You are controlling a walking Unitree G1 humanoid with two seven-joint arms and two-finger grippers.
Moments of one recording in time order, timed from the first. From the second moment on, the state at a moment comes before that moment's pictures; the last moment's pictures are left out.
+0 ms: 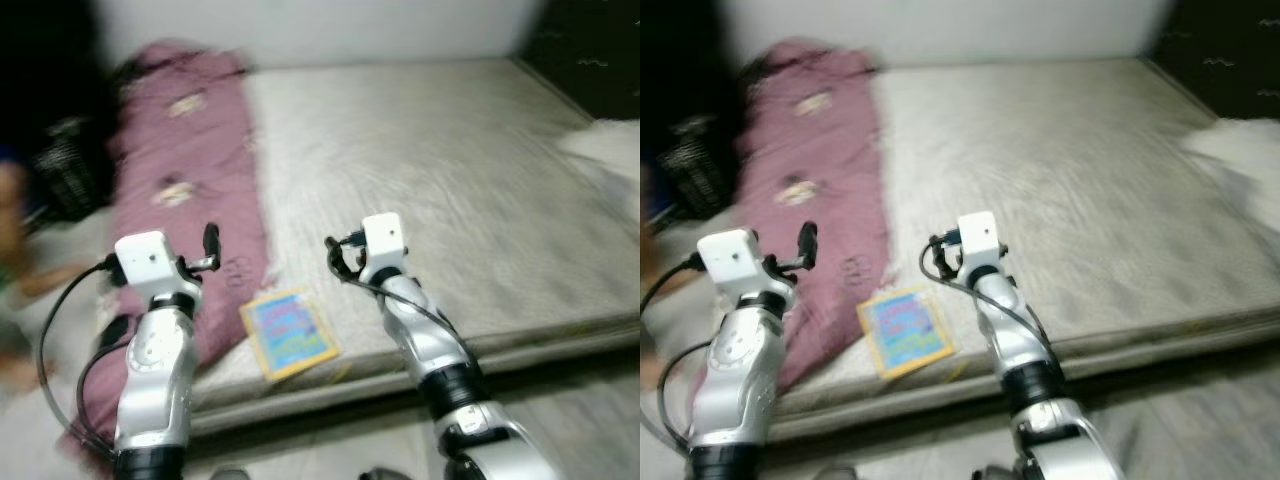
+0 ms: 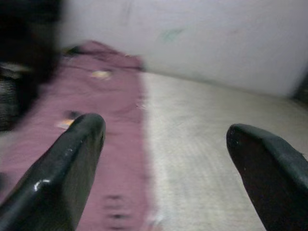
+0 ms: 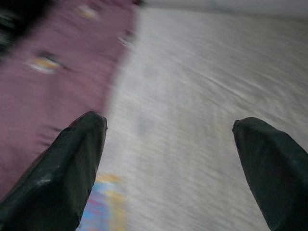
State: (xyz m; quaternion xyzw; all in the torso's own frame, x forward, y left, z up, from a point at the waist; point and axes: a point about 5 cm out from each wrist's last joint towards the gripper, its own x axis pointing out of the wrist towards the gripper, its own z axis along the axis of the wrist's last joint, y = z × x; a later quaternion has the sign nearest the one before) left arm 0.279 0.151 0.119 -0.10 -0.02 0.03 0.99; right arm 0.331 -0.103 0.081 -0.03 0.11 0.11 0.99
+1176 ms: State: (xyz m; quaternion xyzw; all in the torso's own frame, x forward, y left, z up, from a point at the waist) left arm 0.272 0.158 0.112 -0.10 -0.01 0.05 0.99; right arm 0.329 -0.097 0.081 -0.03 0.12 0.12 0.98
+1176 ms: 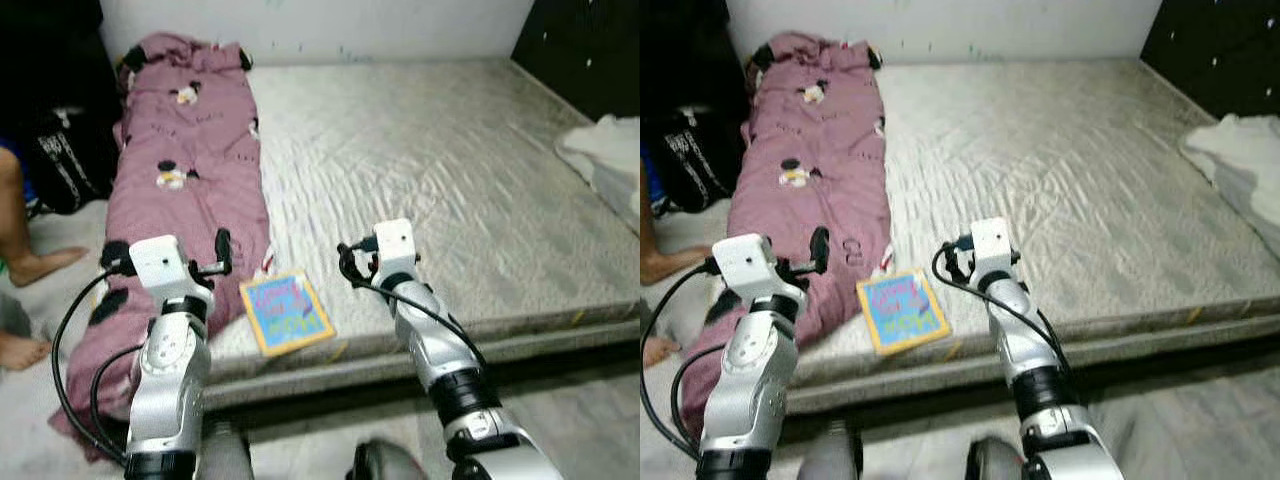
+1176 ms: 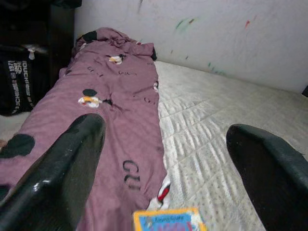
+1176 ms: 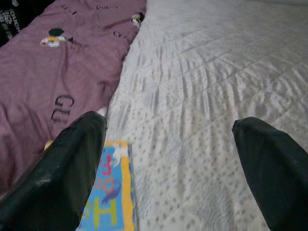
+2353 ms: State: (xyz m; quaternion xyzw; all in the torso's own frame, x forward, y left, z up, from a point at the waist) left arm 0.271 0.164 0.113 -0.10 -0.02 0.06 0.99; right arm 0.330 -0.096 0.083 -0.04 0.11 0.14 0.98
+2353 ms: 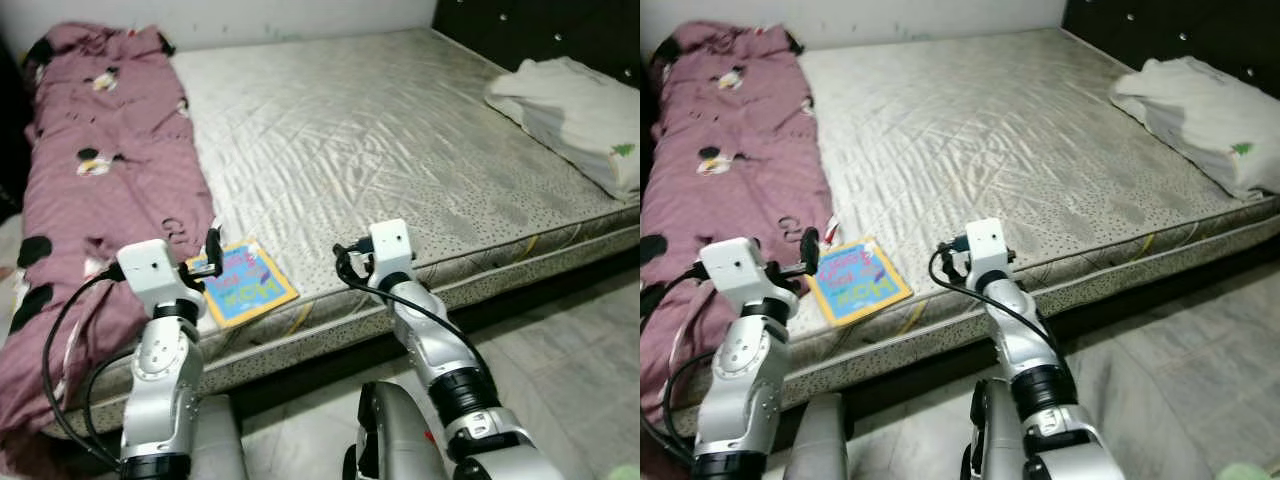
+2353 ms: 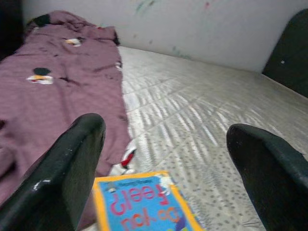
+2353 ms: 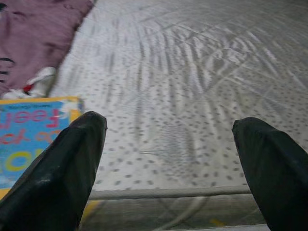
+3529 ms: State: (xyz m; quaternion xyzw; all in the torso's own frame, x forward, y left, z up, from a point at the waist) left arm 0.276 0.158 0.115 -0.11 -0.02 0.04 0.99; right arm 0.333 -0.091 0.085 -0.03 0.11 0.15 0.98
